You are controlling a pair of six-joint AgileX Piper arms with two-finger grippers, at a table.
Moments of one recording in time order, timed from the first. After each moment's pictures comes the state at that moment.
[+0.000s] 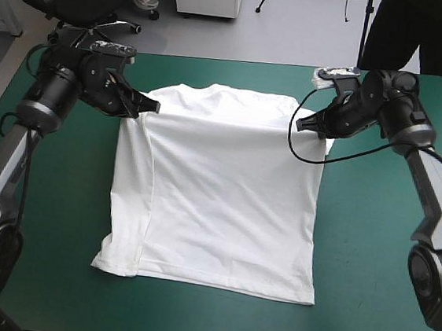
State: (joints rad) left arm -0.21 1.69 -1.70 -0.04 1.08 0.01; right arm 0.21 1.78 -1.78 0.14 1.14 -0.11
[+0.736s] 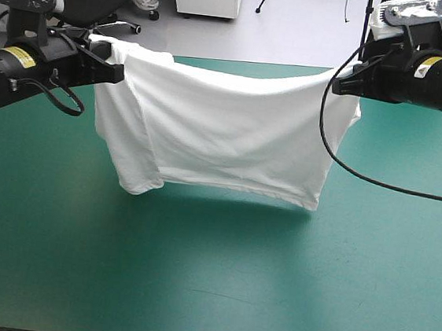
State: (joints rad) left arm -0.21 1.25 -1.70 -0.21 0.89 0.11; right arm 0.21 1.45 -1.98 0.16 1.16 -0.12
